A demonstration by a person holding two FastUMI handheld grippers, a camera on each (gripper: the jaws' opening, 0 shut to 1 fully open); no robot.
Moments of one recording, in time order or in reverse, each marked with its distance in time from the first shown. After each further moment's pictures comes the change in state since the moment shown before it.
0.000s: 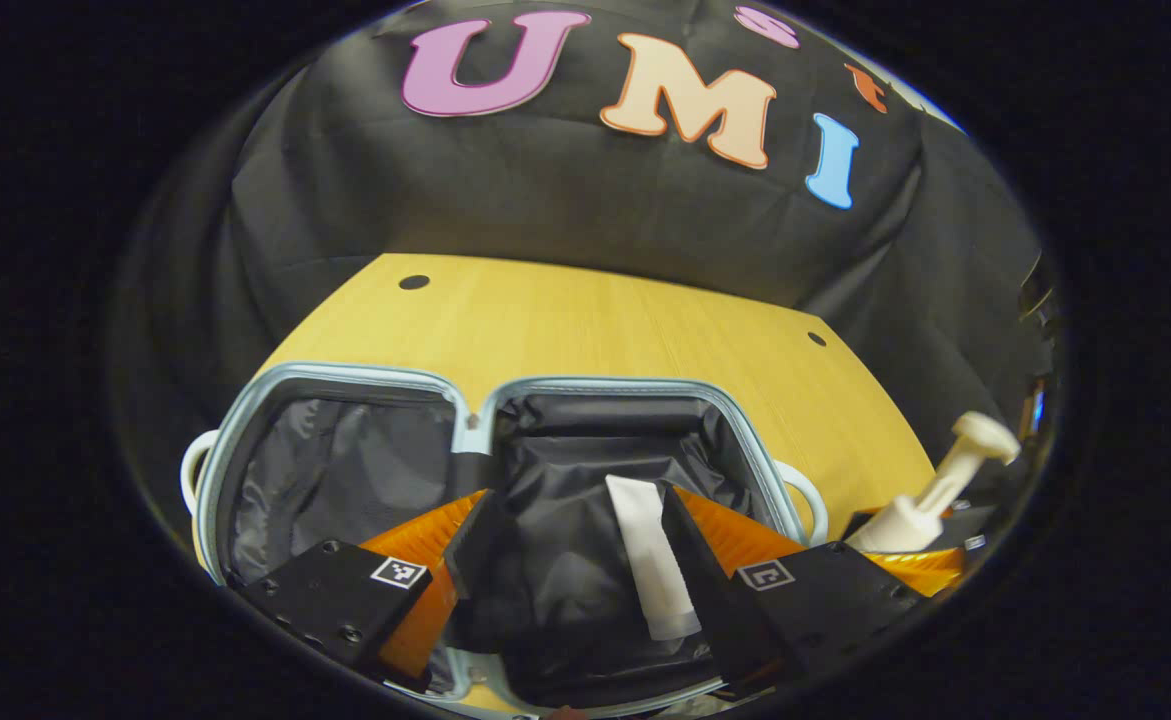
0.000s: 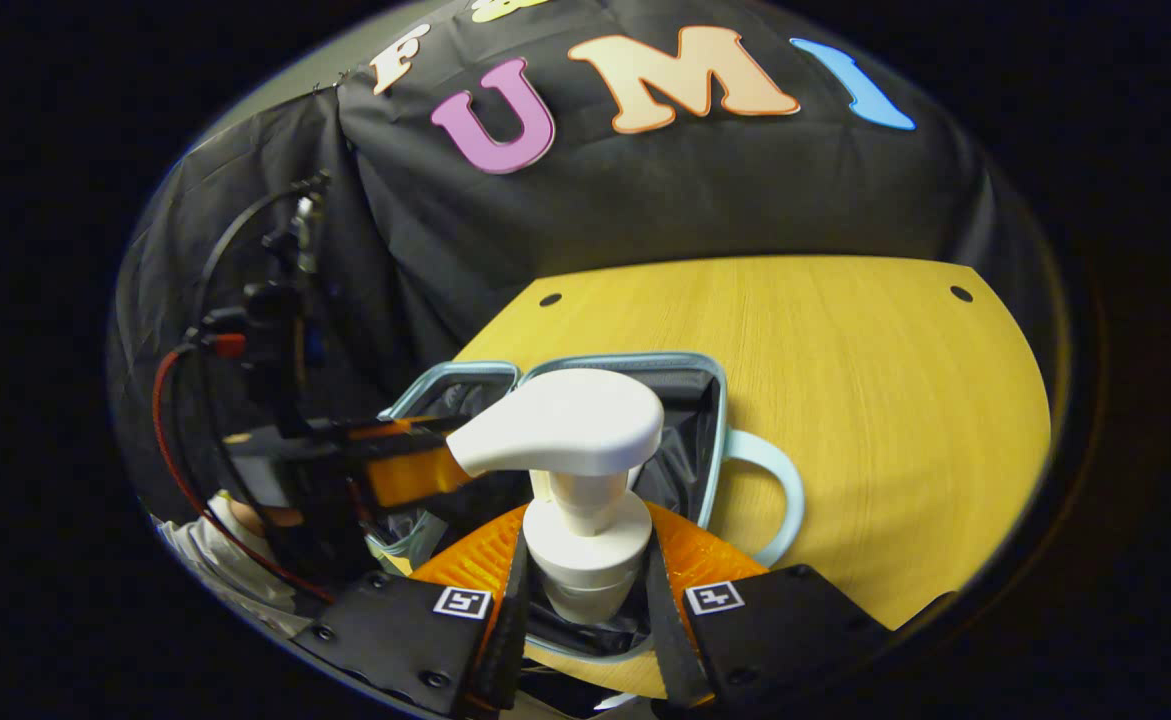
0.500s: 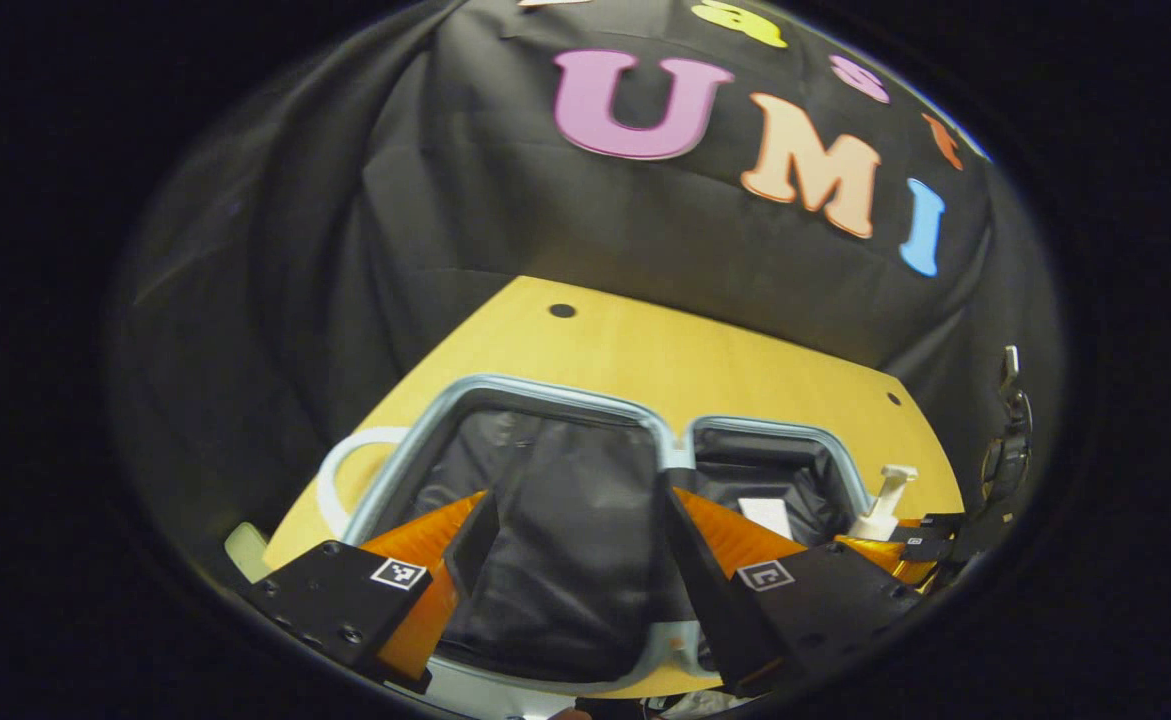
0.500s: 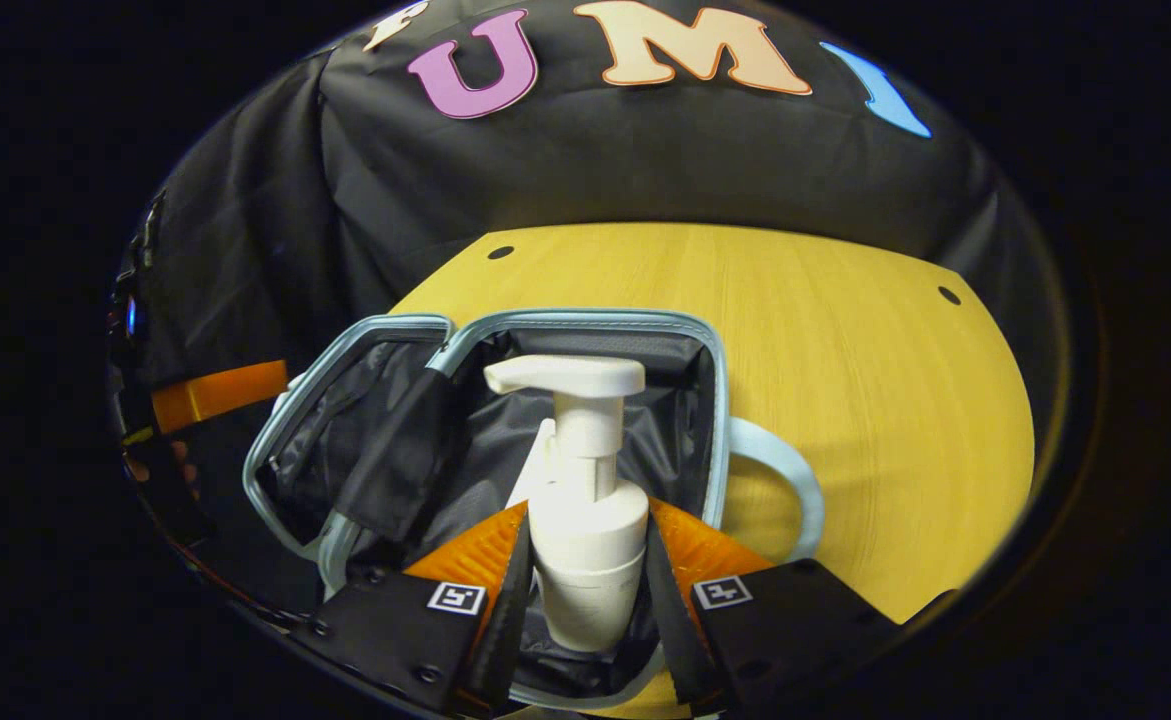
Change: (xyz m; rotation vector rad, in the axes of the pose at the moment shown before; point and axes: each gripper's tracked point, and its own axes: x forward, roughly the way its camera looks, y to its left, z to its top) left arm -0.071 0.148 0.004 -0.152 -0.089 0.260; right arm 0.054 -0.023 -0.004 -0.050 0.053 -0.172
